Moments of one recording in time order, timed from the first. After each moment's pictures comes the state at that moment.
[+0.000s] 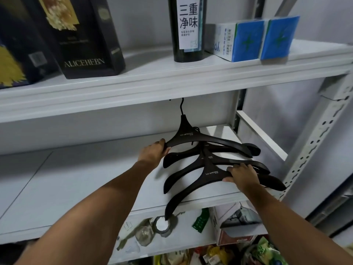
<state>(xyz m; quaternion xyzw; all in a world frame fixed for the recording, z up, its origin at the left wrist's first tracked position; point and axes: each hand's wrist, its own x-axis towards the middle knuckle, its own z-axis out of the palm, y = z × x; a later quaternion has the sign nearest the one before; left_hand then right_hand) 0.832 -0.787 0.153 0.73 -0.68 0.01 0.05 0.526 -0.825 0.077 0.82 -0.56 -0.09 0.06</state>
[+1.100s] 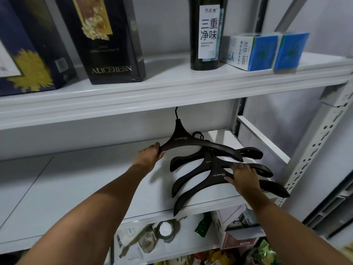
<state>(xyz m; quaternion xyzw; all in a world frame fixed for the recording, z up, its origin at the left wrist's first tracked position) 0.873 -0.778 0.157 0.73 -0.68 0.04 0.06 0.554 -0.801 0.086 0.76 -0.64 0.01 0.05</state>
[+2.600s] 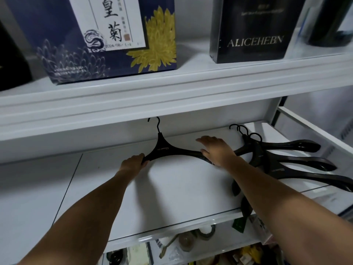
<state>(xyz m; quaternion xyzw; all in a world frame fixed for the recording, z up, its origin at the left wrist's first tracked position) 1.139 -0.769 0.078 0.76 -0.65 -0.06 0.00 0.826 -0.826 0.123 0.88 -0.46 0.10 0.02</state>
